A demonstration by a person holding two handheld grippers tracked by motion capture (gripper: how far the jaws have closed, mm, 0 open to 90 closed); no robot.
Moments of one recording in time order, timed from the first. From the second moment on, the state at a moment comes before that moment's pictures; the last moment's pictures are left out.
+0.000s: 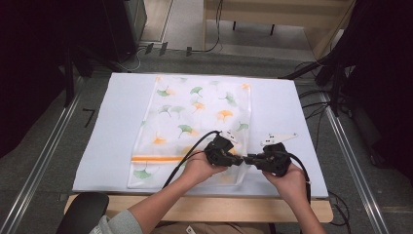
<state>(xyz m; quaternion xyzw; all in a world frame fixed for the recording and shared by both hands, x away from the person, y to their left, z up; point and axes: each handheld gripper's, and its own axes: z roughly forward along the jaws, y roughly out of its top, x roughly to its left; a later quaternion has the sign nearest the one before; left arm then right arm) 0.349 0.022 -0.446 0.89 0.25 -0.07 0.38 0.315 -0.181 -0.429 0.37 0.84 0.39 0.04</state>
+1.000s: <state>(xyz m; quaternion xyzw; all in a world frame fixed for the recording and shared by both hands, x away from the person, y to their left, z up) 0.358 0.036 -0.449 0.88 0.28 -0.08 0.38 0.315 -0.188 -0.424 0.38 0.84 0.39 0.04</state>
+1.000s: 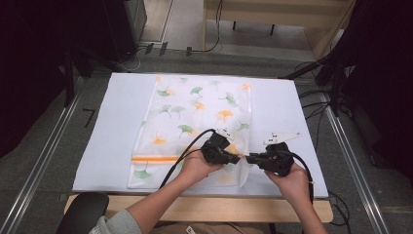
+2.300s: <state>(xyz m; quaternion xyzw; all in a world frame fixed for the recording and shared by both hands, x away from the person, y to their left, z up) 0.363 0.051 -0.450 0.88 0.30 -0.09 0.37 0.315 -0.191 -0.425 0.38 0.84 0.40 0.04</state>
